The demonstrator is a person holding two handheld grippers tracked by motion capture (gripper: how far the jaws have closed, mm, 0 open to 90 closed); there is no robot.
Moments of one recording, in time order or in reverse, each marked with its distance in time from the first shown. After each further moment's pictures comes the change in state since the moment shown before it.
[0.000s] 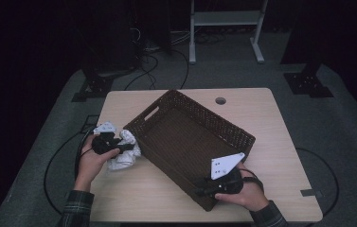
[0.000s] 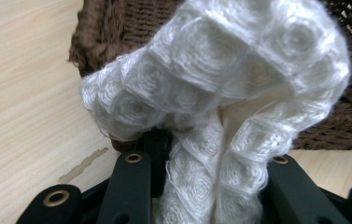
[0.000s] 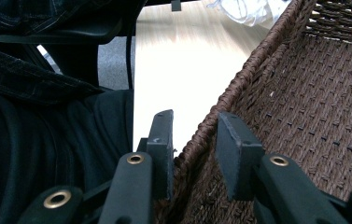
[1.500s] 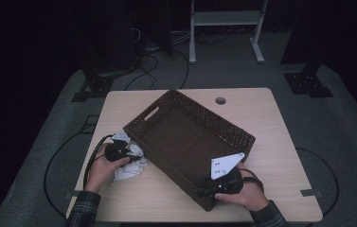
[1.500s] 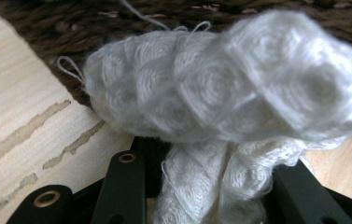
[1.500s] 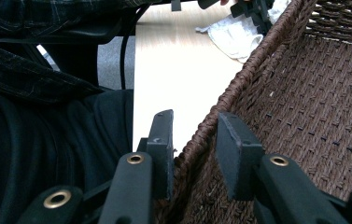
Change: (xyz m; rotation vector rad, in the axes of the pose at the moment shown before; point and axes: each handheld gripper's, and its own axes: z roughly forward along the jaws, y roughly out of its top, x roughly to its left) left arm -0.001 -0.029 0.052 0.193 0.007 -0.005; right arm 0.000 0.000 0.000 0.000 -0.002 -0.001
